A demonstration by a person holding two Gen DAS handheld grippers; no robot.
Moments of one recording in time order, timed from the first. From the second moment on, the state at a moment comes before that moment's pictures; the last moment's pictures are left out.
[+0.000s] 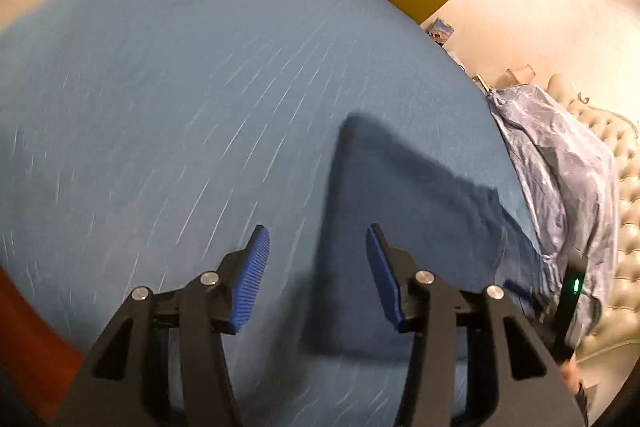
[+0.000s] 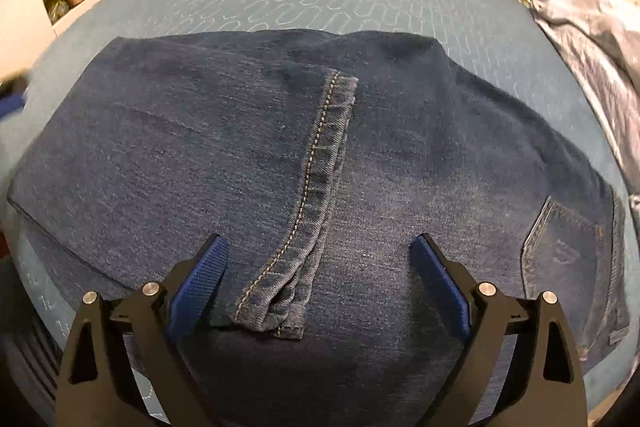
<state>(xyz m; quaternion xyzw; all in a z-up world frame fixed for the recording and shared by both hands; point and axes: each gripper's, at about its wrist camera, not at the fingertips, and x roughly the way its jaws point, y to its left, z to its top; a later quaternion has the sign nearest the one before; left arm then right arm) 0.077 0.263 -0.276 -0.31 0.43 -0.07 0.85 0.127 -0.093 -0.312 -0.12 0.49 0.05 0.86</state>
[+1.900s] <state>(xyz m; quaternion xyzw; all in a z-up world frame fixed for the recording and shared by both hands) 0.000 -0.163 -0.109 0.10 0.21 -0.13 0.96 0.245 -0.183 -0.078 0.14 0.54 0.25 0.79</state>
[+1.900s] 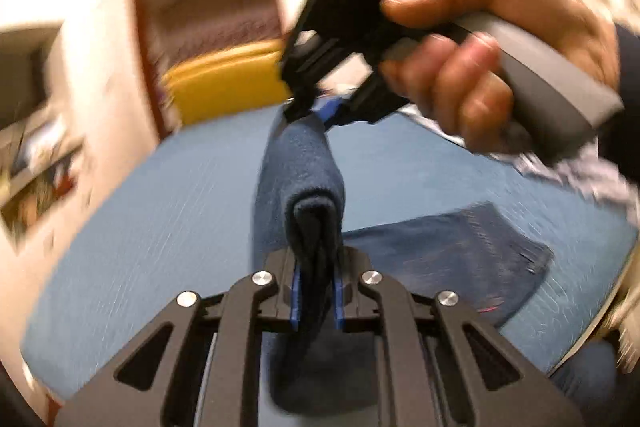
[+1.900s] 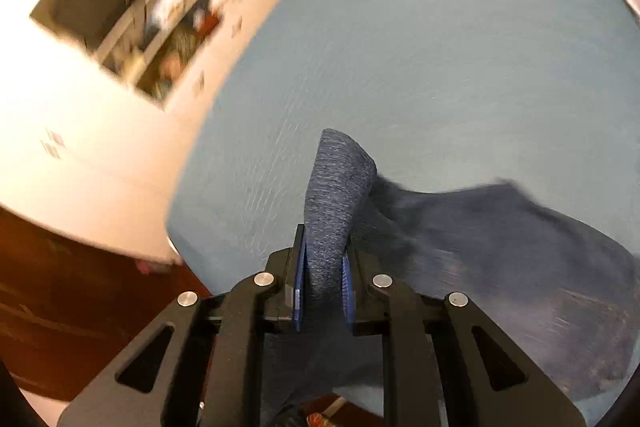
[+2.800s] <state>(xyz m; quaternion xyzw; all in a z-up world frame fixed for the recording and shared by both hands) -0.050 -0.397 -0.292 0.45 0.10 -0.12 0.88 0.191 -0.471 -0.277 0.19 0.55 0.15 0.80</state>
